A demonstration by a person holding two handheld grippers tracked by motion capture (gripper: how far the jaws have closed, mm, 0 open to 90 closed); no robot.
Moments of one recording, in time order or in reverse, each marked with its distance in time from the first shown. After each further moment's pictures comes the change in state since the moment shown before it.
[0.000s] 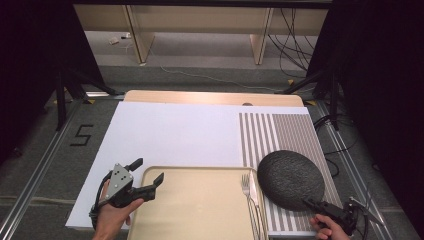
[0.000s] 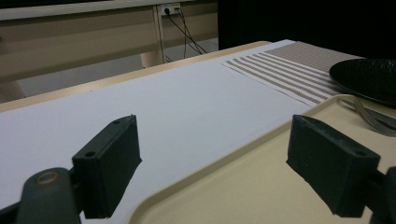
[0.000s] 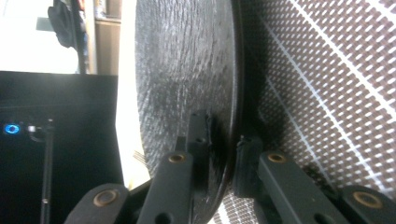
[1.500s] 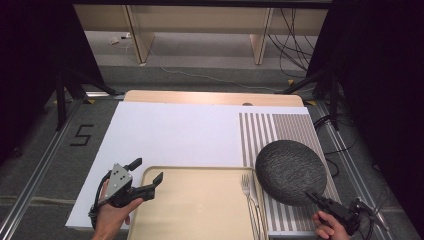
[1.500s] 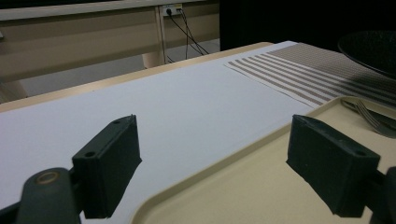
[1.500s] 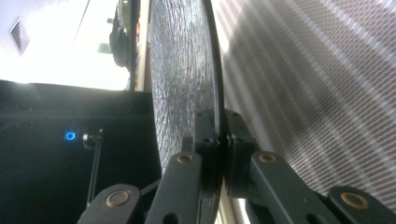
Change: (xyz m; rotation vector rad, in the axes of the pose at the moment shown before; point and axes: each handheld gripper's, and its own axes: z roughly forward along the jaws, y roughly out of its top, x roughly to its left) left arm 0.002 0.000 0.000 -0.004 0.006 -0.009; right arm 0.019 -0.013 -0.009 -0.105 0.185 -0.028
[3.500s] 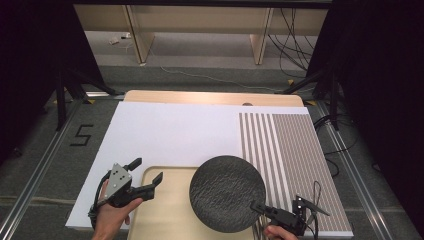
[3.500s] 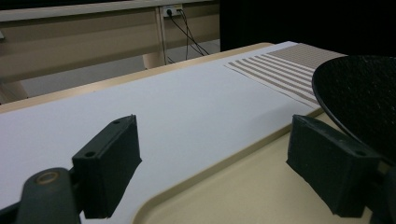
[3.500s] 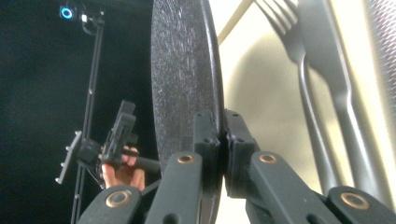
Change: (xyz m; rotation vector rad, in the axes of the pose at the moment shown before) left arm 0.000 0.000 0.000 -0.002 0.000 0.006; right arm 0.035 -0.101 0.061 0.465 0.052 -0.149
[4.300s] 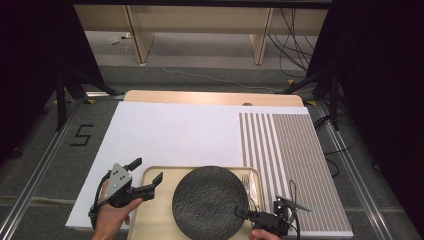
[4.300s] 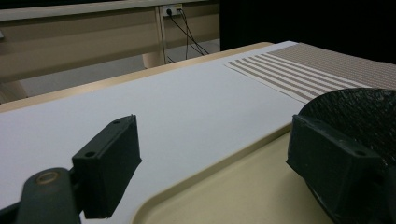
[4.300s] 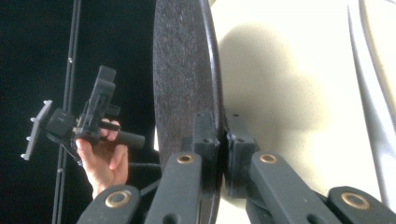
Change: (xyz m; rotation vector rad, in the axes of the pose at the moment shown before) left arm 0.000 0.000 0.000 0.001 0.000 -0.004; right arm 0.005 -0.014 0.037 0.096 -0.056 -0.006
